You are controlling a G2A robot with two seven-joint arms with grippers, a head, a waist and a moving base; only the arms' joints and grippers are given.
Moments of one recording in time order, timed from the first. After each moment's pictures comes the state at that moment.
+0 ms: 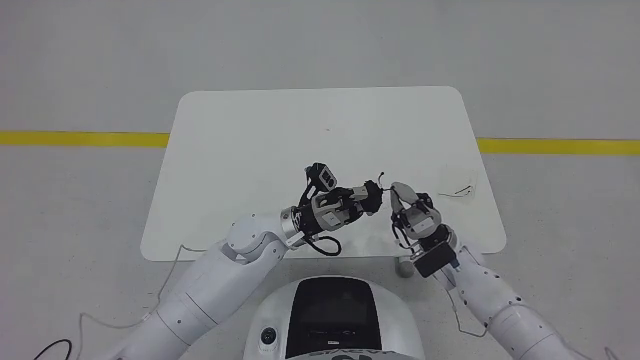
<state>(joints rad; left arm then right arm) 1.28 -1.18 -0.82 -1.58 -0.90 -0.22 -0.74 -1.43 -1.08 0.97 -1.32 -1.57 0.12 -1.26</state>
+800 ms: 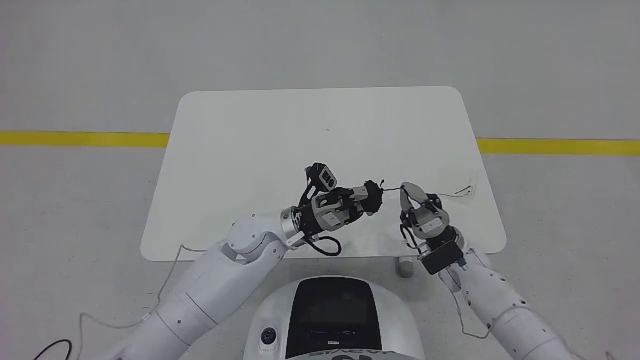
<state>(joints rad) 1.28 -1.18 -0.82 -1.58 -0.90 -0.22 -0.74 -1.46 -1.09 1.03 -1.27 -1.57 0.11 -1.28</state>
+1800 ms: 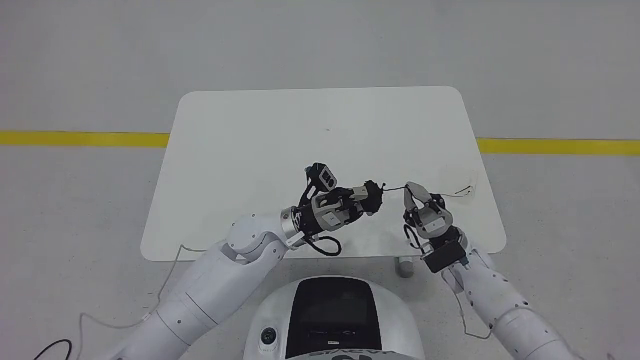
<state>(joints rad) 1.28 -1.18 -0.82 -1.58 -0.90 -0.22 -0.74 -1.46 -1.09 1.04 -1.26 -1.57 0.11 -1.27</state>
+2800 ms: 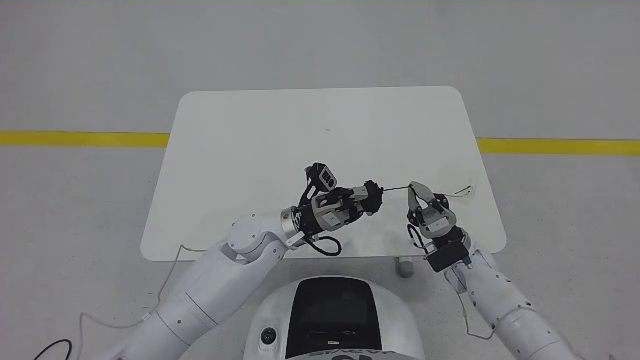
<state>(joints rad) 1.28 -1.18 -0.82 -1.58 -0.90 -0.22 -0.74 -1.47 -1.08 1.06 -1.25 -1.57 0.11 -1.28</state>
